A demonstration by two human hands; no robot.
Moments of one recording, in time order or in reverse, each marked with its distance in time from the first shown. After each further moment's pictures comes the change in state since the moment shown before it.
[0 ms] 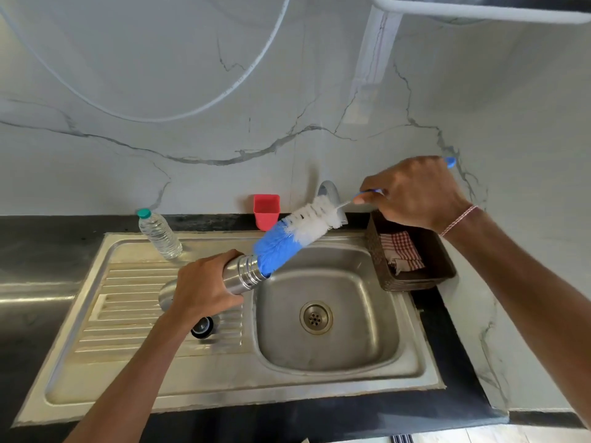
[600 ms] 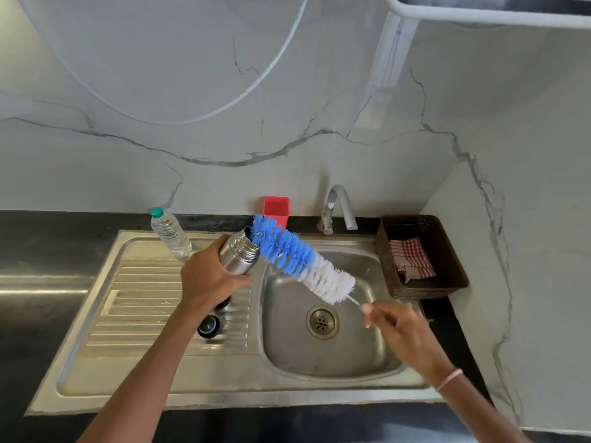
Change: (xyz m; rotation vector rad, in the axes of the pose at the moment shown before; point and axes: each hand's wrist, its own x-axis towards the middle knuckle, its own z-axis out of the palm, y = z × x) left_hand 0.007 0.009 -0.008 -0.285 0.138 -0.278; right_hand -0.158 -0.112 0.083 1.047 -0.258 0.580
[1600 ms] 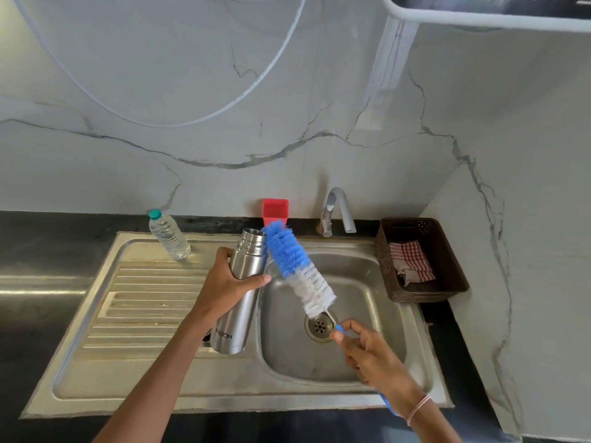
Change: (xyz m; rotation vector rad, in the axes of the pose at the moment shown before) left_hand -0.009 0.004 0.023 -0.471 -0.233 -0.197; right_hand -0.016 -0.024 0.045 0.596 -0.239 0.344
